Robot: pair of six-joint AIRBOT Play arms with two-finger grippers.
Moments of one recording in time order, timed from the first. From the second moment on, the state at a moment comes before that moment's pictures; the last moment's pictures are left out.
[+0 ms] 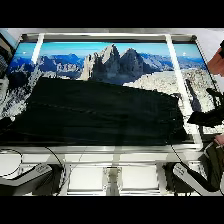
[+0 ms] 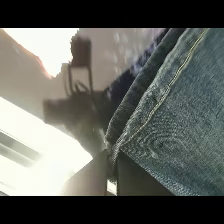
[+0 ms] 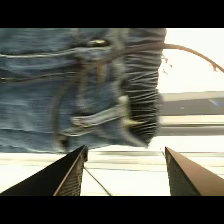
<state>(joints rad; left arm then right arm) 0.95 -1.19 0.92 1.34 -1.00 -1.10 -0.58 -1.06 0.95 -1.42 1.49 1.10</state>
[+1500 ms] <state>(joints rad) 0.95 -1.17 0.94 1.35 -0.97 -1.12 -0.70 -1.06 0.53 -1.28 1.25 0.79</state>
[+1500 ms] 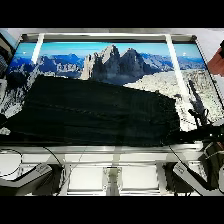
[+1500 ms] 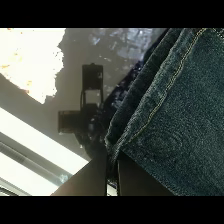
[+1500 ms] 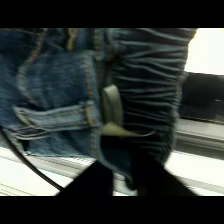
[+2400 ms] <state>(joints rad) 0.95 -1.02 1.24 1.25 -0.97 -1.37 -0.74 -1.06 1.18 -0.96 1.81 0.80</state>
